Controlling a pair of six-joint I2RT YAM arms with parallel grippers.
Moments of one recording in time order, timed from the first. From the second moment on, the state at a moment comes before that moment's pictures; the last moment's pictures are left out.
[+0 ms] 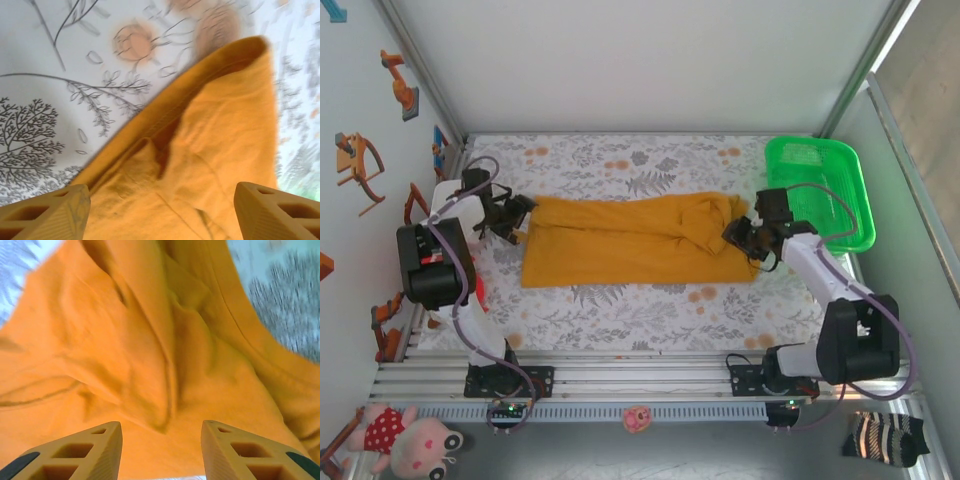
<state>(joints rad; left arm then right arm) 0.11 1.83 1.20 -0.53 0.43 -0.82 0.15 1.36 0.93 -0.58 -0.23 0.64</state>
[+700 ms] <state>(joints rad) -0.02 2.02 1.44 -0.54 0.46 -0.80 0.17 2.00 1.51 -0.66 -0.27 0.48</state>
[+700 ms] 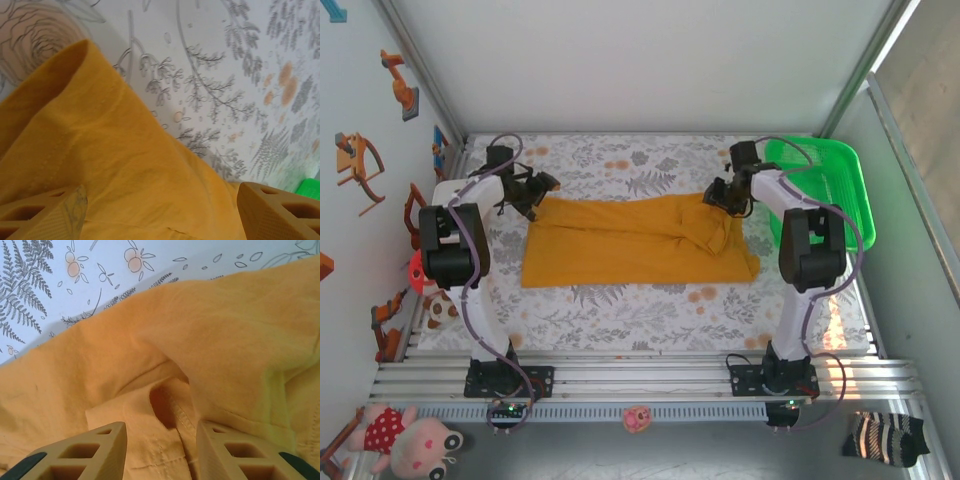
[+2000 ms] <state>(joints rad) -0.01 2.03 1.38 -0.51 0.47 -0.77 0.25 1.67 1.27 -0.63 -0.37 0.61</state>
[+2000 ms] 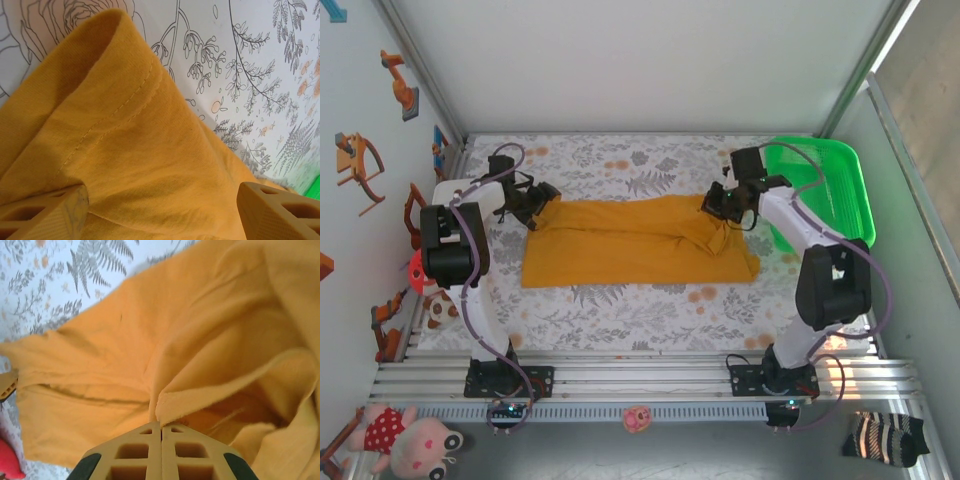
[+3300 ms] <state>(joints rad) 0.01 2.03 1.38 -0.52 0.49 -0.77 0.39 1.73 1.19 -0.84 -0.02 0.47</state>
